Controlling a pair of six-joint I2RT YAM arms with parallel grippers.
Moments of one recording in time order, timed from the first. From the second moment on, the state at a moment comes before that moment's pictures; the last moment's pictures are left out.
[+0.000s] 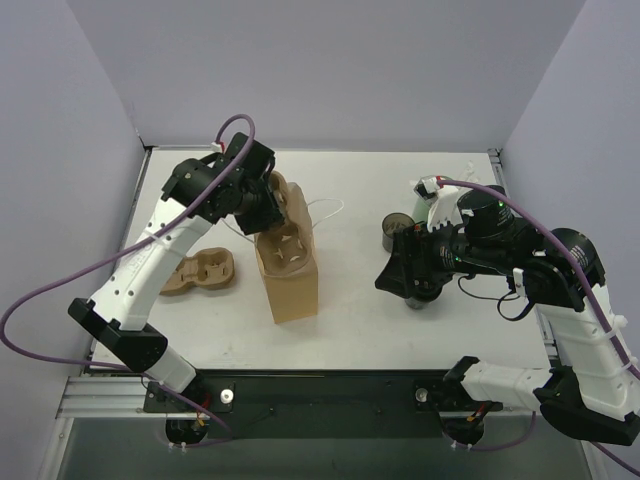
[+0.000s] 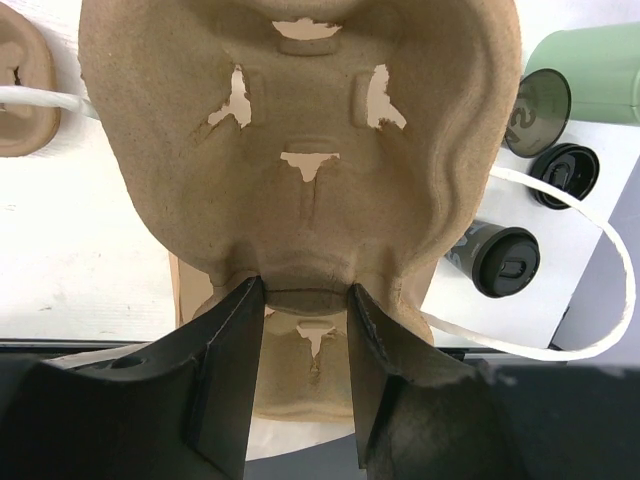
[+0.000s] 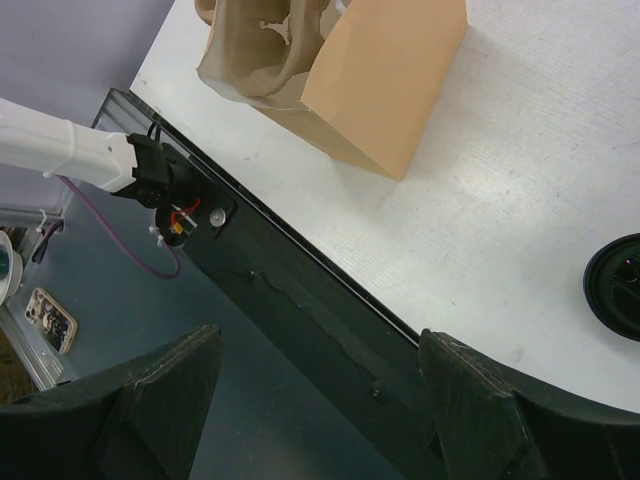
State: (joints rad) left arm -0.64 1.56 1.95 -1.36 -0.19 -0.96; right arm 0.73 1.12 1.76 -1.35 -0.22 0.35
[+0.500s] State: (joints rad) left arm -0.66 1.62 1.94 -1.34 -0.18 -0.93; right arm 0.73 1.12 1.76 -1.35 -0.22 0.36
